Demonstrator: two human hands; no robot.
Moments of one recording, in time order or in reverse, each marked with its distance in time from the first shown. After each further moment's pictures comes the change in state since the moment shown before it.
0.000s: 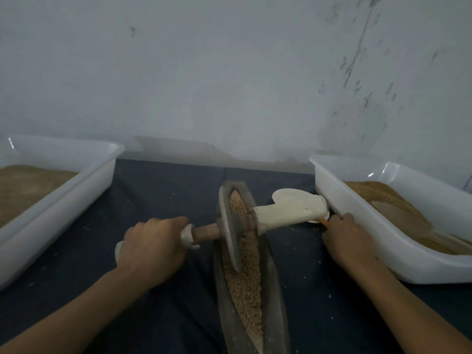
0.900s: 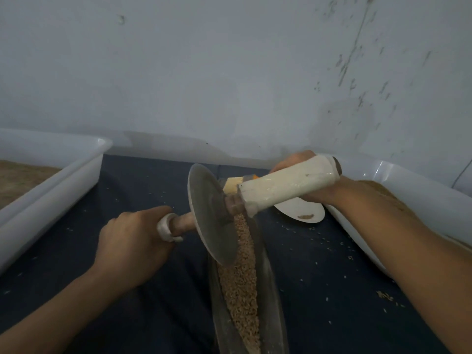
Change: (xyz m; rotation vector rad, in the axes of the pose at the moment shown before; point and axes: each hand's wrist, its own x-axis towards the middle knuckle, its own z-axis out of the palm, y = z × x) left_hand -0.003 -0.007 -0.016 -0.295 0.169 0.026; right_hand 0.038 -0.070 -0.114 0.129 -0.162 -0.558
